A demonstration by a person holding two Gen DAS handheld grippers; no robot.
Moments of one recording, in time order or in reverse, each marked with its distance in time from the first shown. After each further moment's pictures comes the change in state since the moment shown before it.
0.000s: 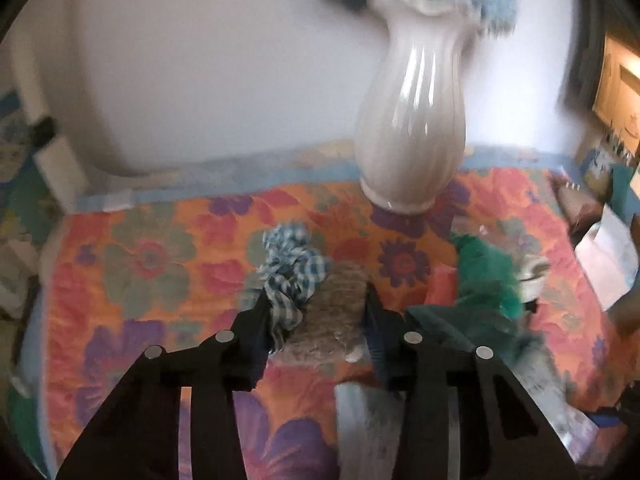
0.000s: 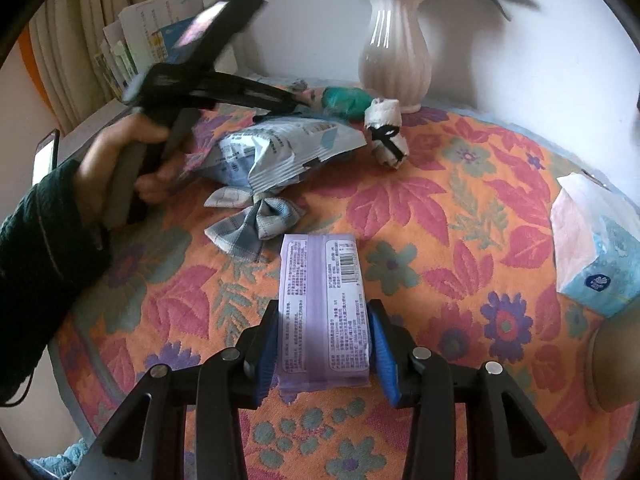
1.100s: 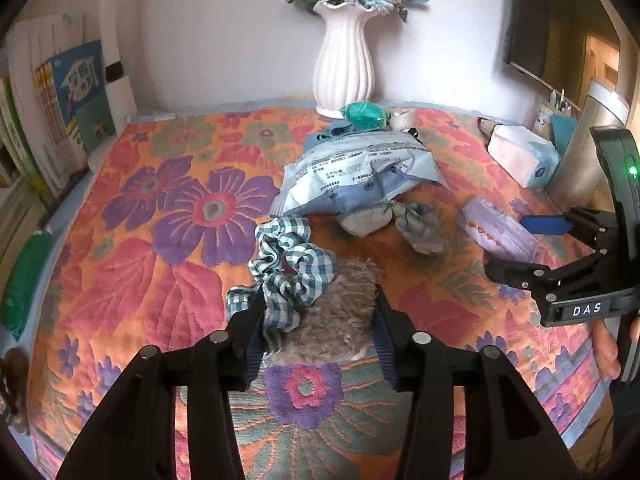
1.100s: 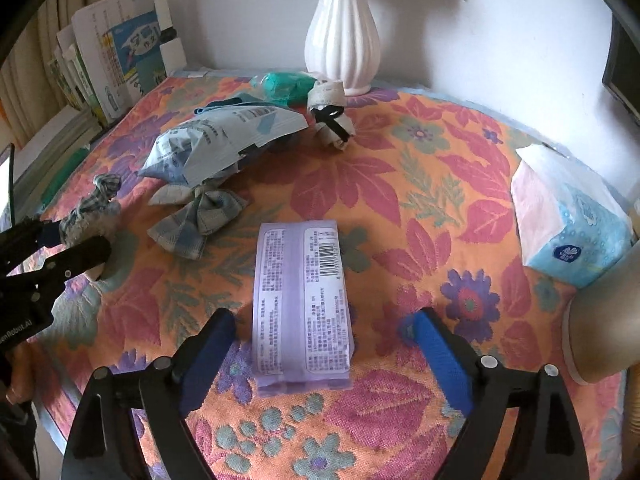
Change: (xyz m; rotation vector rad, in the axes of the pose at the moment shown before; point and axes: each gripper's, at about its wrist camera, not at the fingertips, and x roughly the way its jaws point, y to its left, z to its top) left arm -0.108 -0.034 -0.148 -0.015 0.009 -0.041; right arm 0.007 -0.014 0.001 0.075 0.056 -0.149
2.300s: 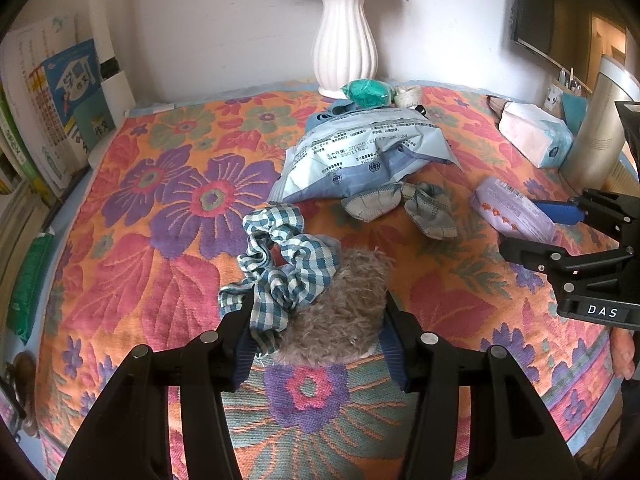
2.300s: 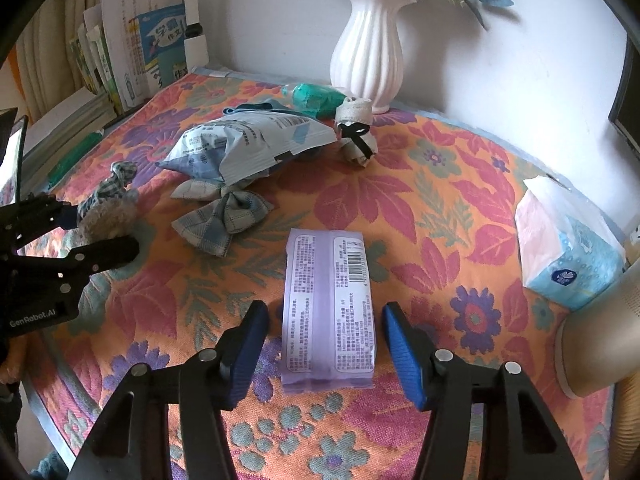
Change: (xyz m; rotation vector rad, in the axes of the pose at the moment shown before) left arm 0.010 -0.006 0.001 0.042 0.058 0.049; right arm -0.009 0.020 -0.003 -0.079 -0.048 -0.020
